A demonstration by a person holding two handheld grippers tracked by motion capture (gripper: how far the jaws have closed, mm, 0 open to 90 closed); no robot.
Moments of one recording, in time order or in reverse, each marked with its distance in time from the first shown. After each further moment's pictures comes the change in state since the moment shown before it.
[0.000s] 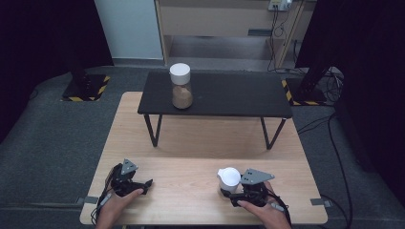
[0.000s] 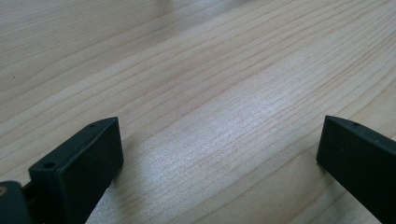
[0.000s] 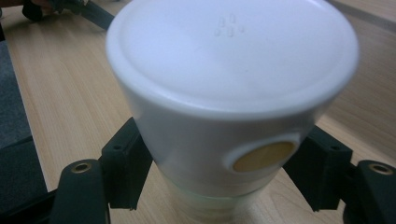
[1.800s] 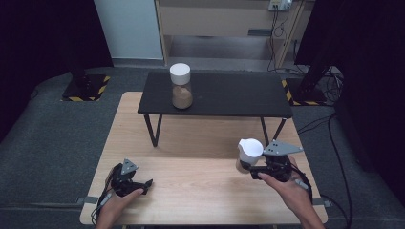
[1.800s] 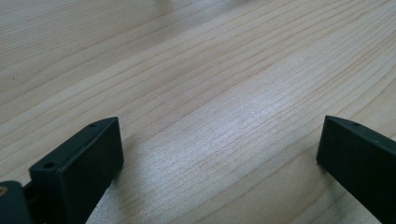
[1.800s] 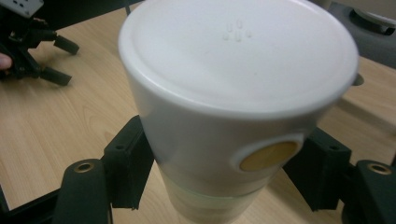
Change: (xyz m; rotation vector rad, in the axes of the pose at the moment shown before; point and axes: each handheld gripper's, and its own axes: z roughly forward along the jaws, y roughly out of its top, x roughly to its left) left arm 0.000 0.000 0.000 -0.001 -0.001 0.003; right arm -0.039 0.061 -0.061 -0.043 -0.123 0.038
